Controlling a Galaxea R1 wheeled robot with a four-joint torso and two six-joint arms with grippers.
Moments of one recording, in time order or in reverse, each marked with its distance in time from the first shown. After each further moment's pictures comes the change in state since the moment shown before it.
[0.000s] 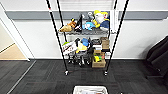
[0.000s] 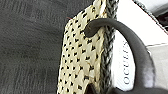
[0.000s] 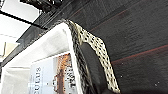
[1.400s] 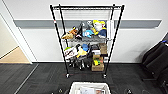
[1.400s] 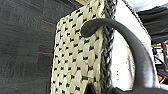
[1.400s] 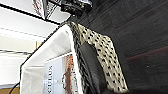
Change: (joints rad) left arm -0.066 -0.328 0.497 -0.062 0.041 -0.009; right arm 0.042 -0.285 0.455 0.059 0.004 0.020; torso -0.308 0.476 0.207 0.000
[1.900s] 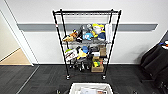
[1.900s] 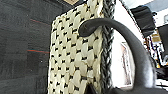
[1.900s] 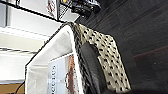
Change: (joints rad) left arm -0.001 -0.108 0.185 0.000 -0.004 0.000; right arm -0.015 -0.131 0.187 0.000 0.036 0.000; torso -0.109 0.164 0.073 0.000
